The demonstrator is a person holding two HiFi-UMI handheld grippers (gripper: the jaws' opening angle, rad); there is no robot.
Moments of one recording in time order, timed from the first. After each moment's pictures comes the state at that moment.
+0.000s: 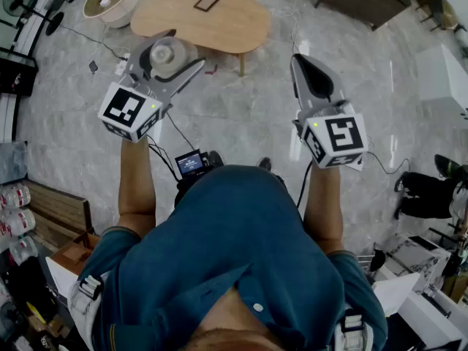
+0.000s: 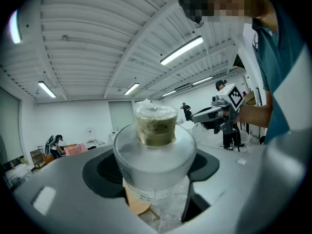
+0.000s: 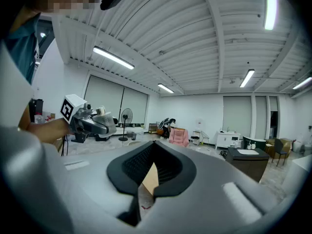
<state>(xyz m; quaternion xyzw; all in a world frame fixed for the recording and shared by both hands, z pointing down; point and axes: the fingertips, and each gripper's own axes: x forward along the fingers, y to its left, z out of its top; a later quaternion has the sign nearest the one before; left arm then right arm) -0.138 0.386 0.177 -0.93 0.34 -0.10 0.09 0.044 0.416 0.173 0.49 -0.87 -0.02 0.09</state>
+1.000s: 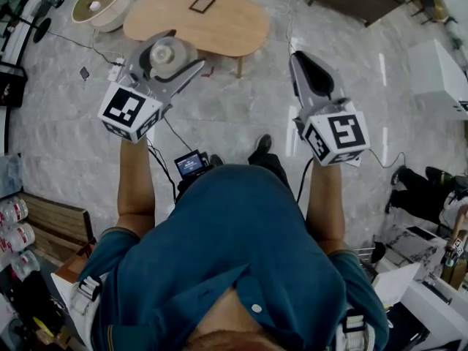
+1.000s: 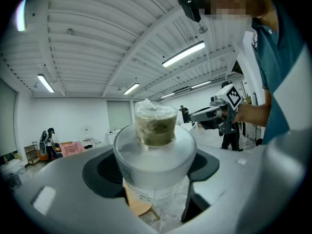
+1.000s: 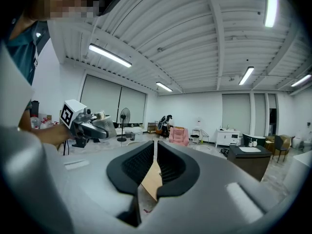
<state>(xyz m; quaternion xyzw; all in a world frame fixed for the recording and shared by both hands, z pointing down) -0.186 0.331 0.187 -0.94 0.32 -0.09 0.08 -0.008 0.365 0.173 0.50 -0.86 0.00 0.08</state>
